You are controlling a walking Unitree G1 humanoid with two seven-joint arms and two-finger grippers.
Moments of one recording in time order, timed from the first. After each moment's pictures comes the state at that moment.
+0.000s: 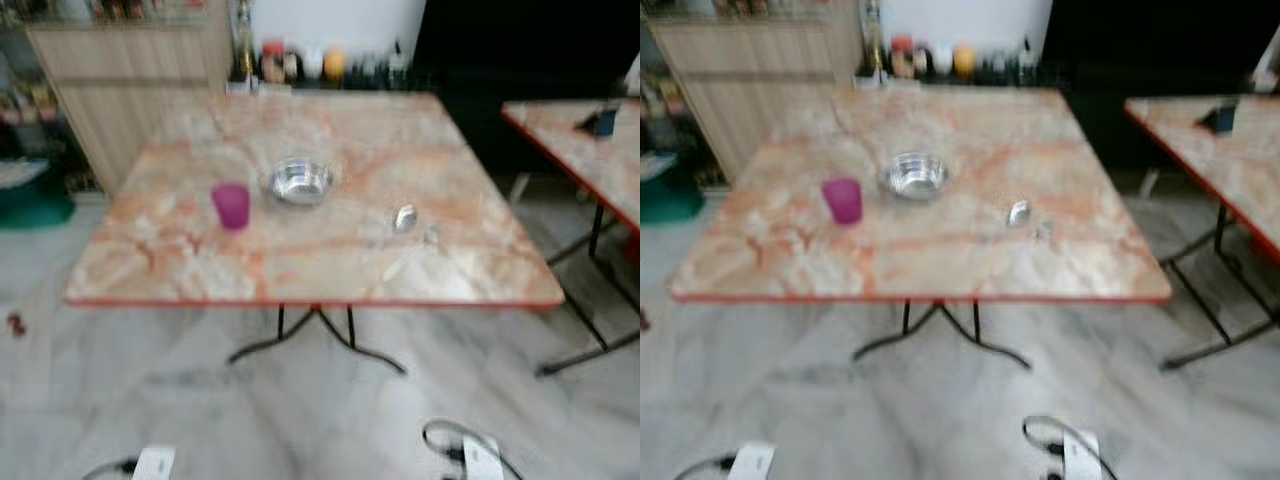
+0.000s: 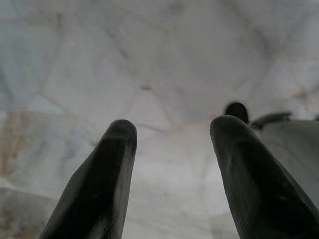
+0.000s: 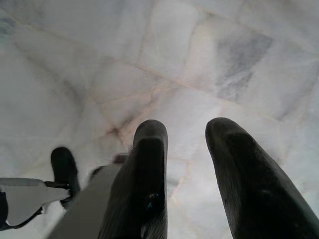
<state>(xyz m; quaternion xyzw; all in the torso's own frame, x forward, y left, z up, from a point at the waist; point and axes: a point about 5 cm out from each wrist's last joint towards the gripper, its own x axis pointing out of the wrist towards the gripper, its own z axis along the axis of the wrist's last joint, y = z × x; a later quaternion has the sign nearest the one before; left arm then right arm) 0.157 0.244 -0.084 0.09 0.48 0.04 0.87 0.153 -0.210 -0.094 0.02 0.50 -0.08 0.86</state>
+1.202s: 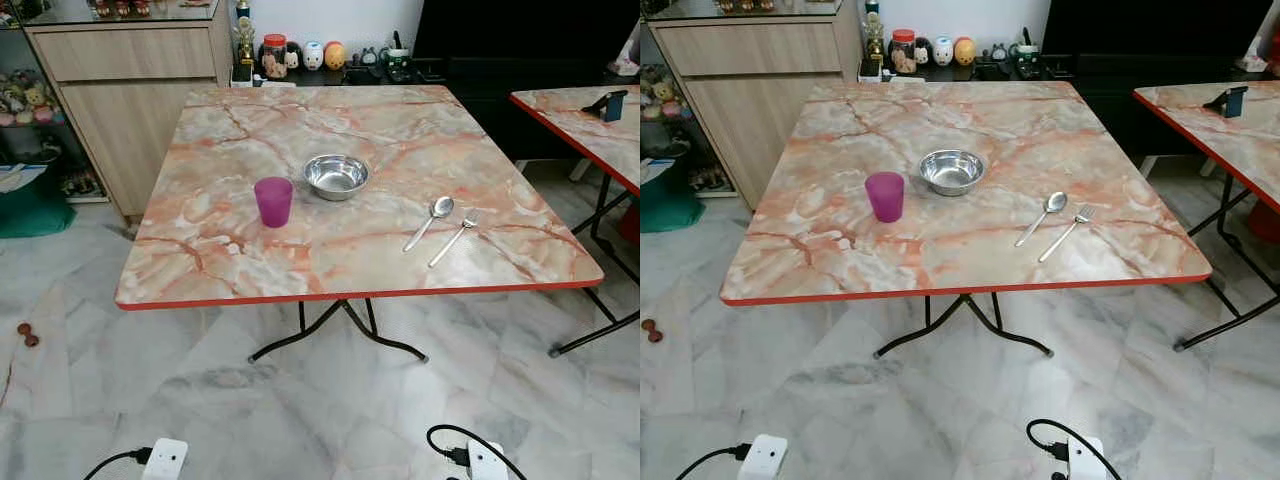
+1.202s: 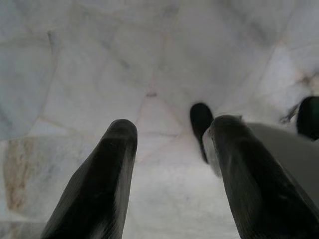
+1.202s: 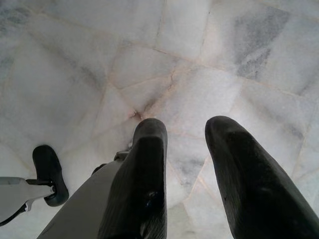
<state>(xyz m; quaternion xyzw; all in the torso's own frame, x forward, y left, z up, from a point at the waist) 0.173 0.229 -0.080 0.09 0.47 -0.02 0.88 0.151 -0.213 -0.095 0.03 0.50 -0.08 0.86</state>
